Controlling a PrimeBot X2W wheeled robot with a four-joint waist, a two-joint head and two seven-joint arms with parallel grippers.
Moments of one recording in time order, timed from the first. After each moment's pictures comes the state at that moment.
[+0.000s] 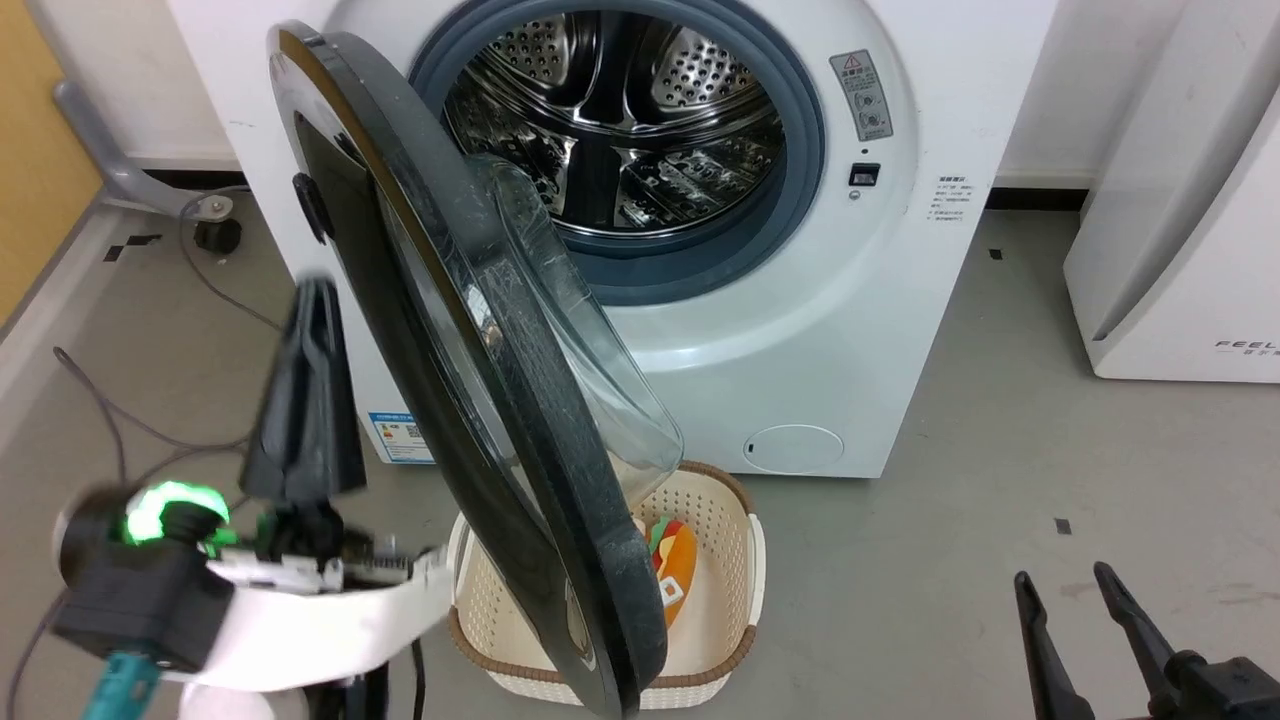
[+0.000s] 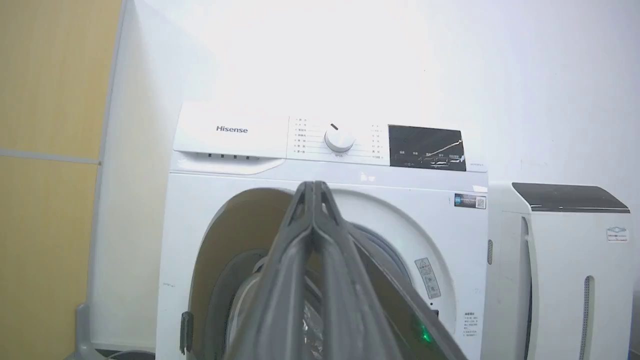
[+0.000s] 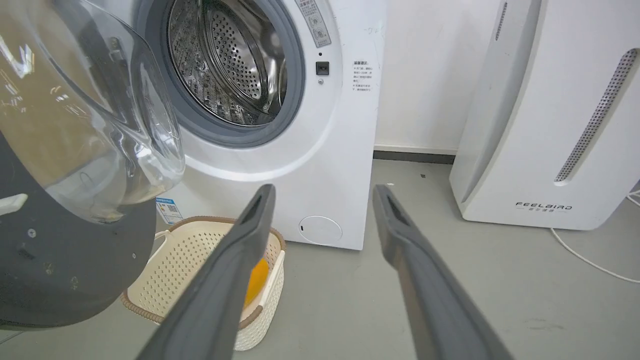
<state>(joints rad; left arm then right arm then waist) -0.10 0.06 -0.06 -0.38 -0.16 -0.01 -0.20 0.18 -0.05 -0.08 -0.04 0.08 0.13 -0.15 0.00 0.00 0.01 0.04</state>
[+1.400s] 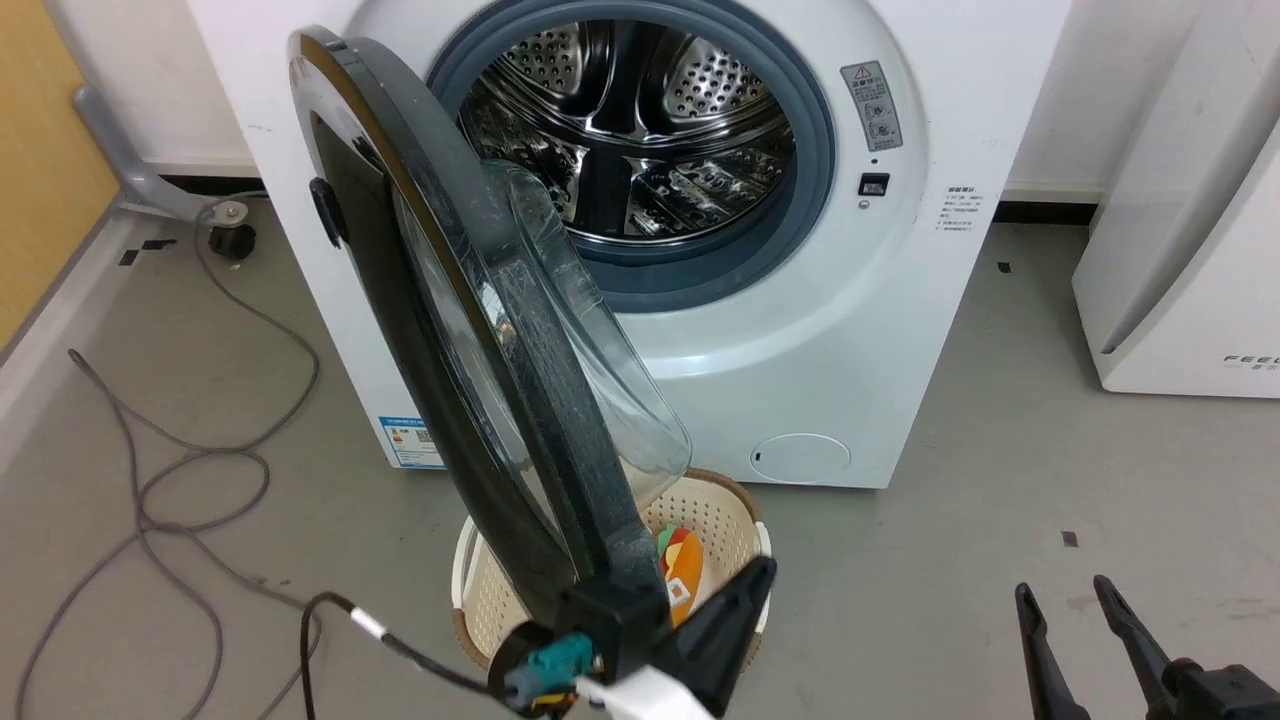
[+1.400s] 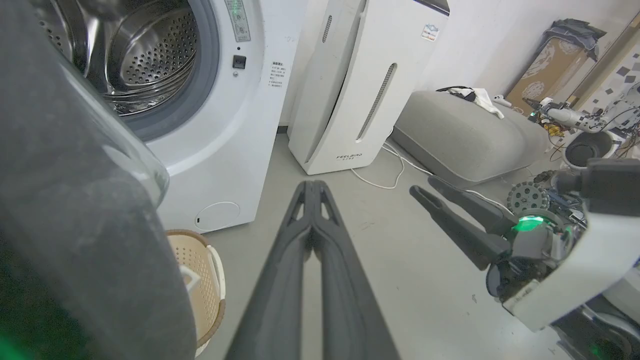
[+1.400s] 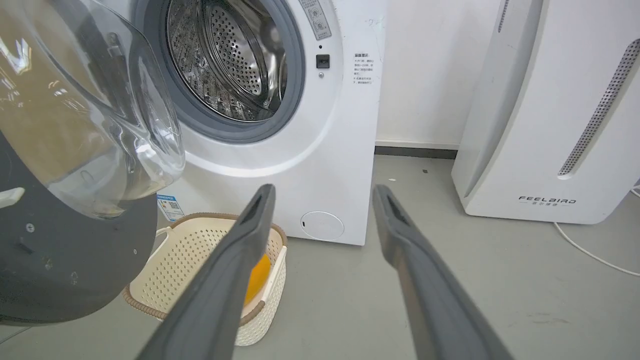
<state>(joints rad) -0.04 0.06 -0.60 -0.15 -0.40 0.02 0.14 0.18 -0.05 -0.09 0.00 0.08 0.13 -0.16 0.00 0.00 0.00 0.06</state>
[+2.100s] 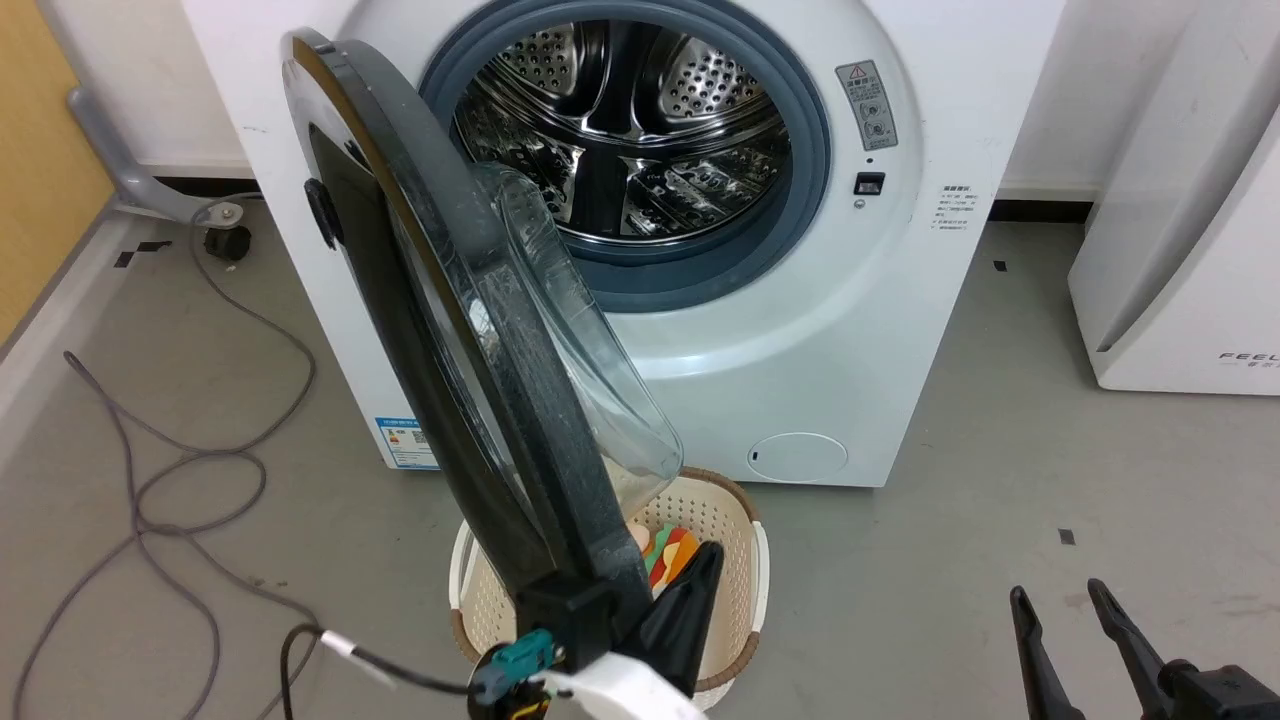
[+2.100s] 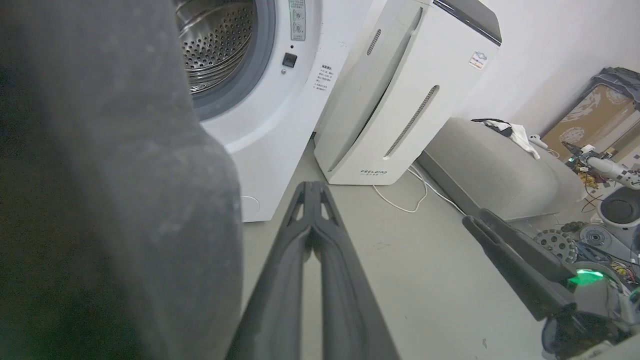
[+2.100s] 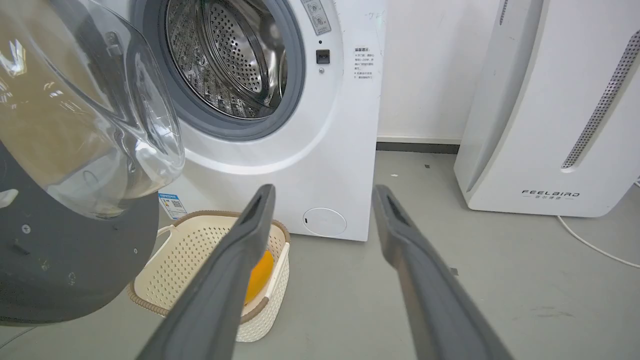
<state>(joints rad) -0.08 0.05 -0.58 0.00 -0.50 0.15 0.01 0.18 -0.05 -0.08 0.00 0.10 0.13 -0.15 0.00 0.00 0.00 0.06</state>
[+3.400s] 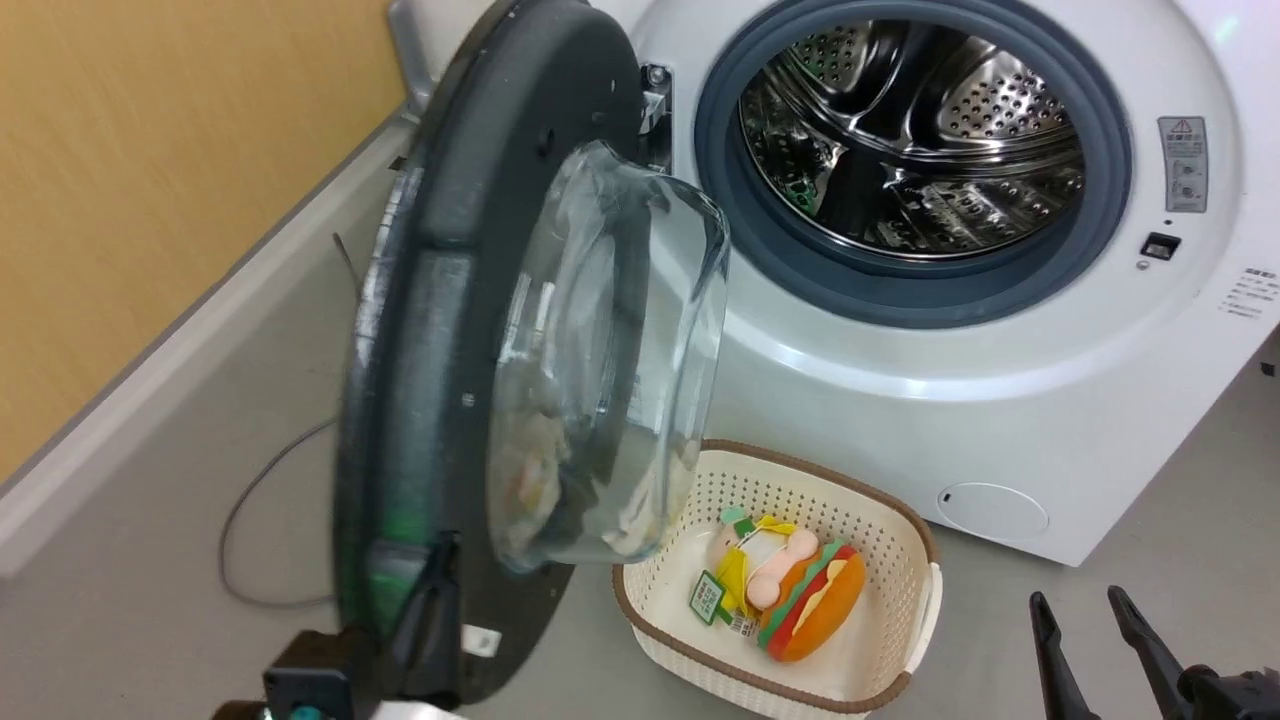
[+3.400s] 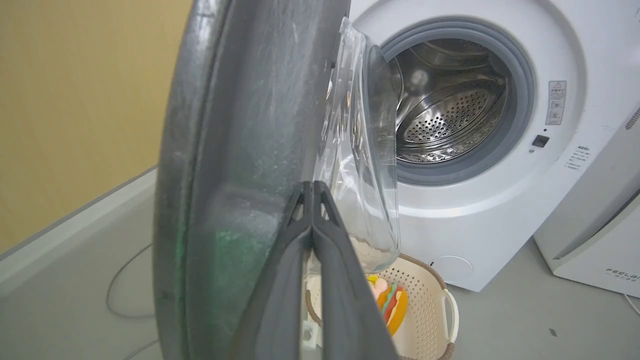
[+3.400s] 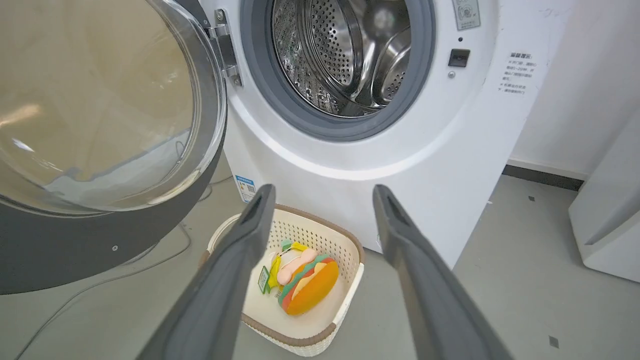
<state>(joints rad) 0.14 0.30 -0.41 -0.40 -0.33 0.42 0.05 0.20 -0.05 -0.12 -0.02 0.10 0.13 -0.13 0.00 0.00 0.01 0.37</state>
